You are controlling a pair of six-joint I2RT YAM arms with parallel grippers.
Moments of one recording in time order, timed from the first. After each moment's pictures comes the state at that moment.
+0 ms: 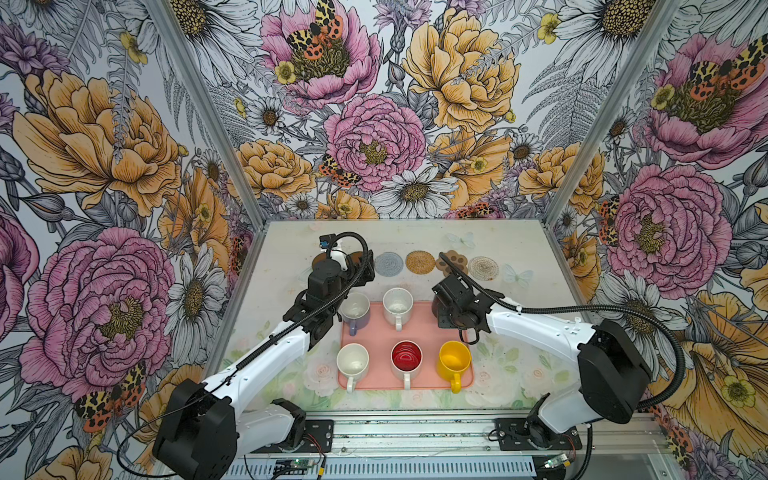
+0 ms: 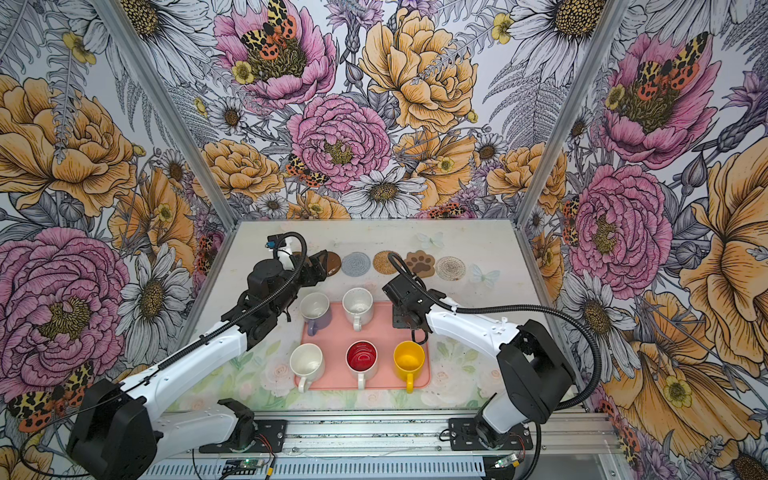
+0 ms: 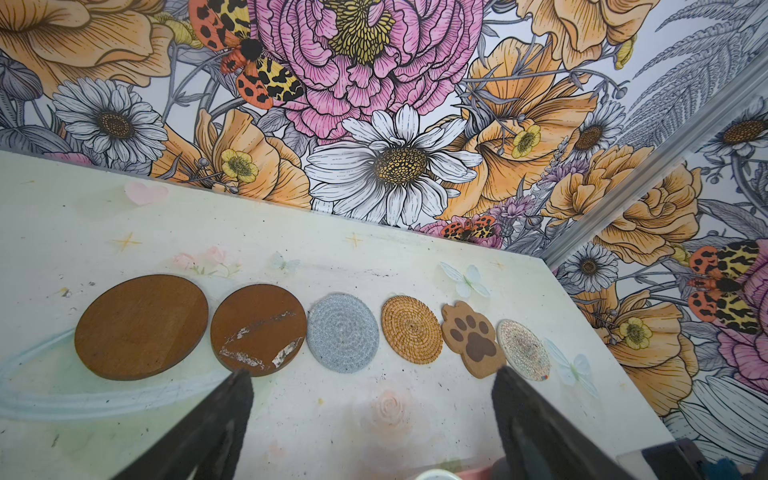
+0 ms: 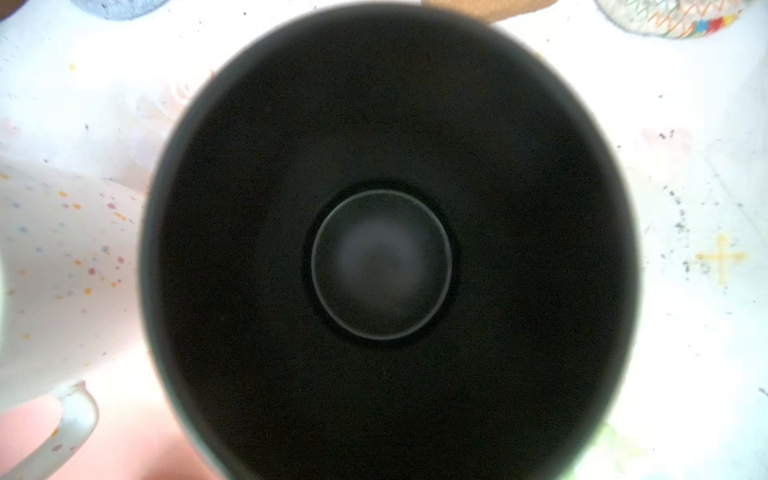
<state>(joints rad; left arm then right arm) -0.47 1.18 0.76 0.21 -0.19 -0.45 0.70 1.52 1.00 -0.64 0.23 0.65</state>
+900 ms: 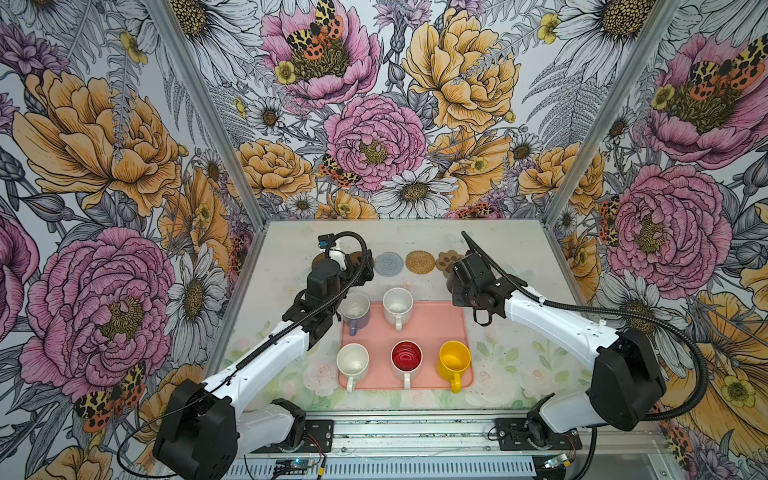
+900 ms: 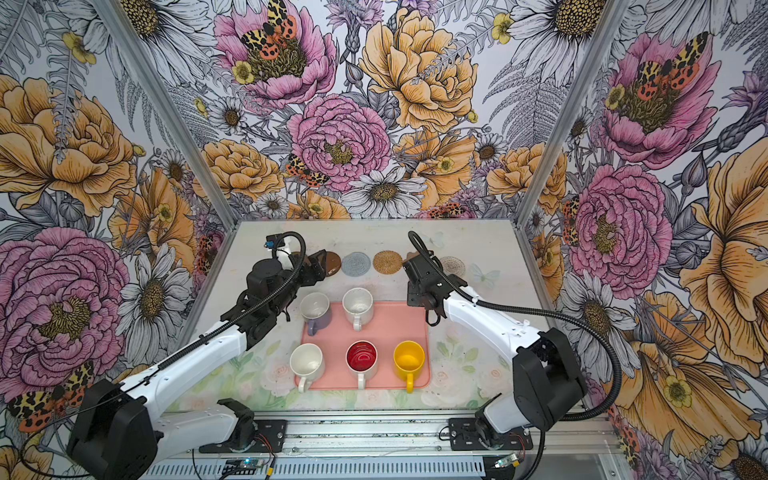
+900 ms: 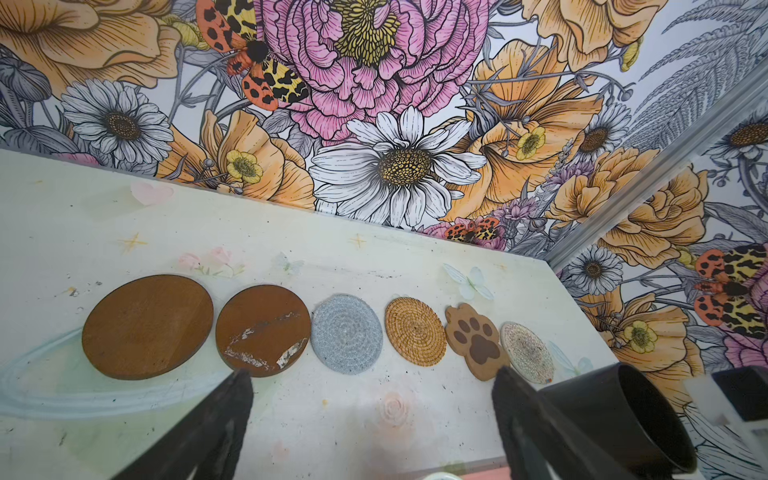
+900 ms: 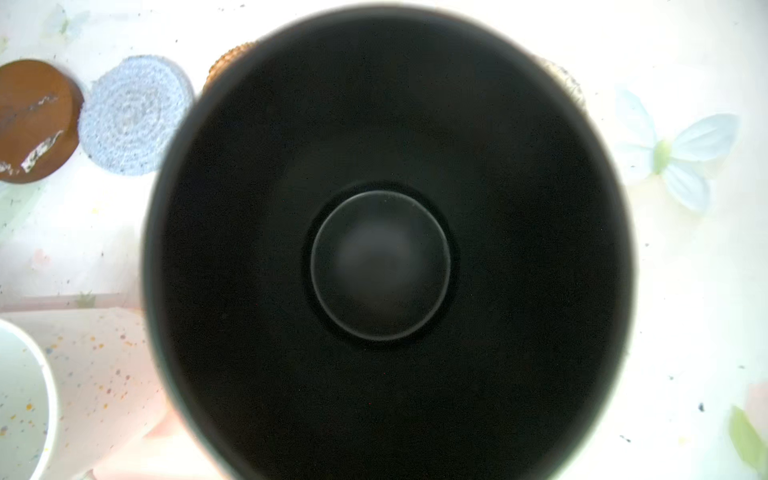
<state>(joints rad) -0.46 1.18 0.76 0.21 -0.19 -0.45 0.52 1.46 1.09 -0.65 0.26 0.50</state>
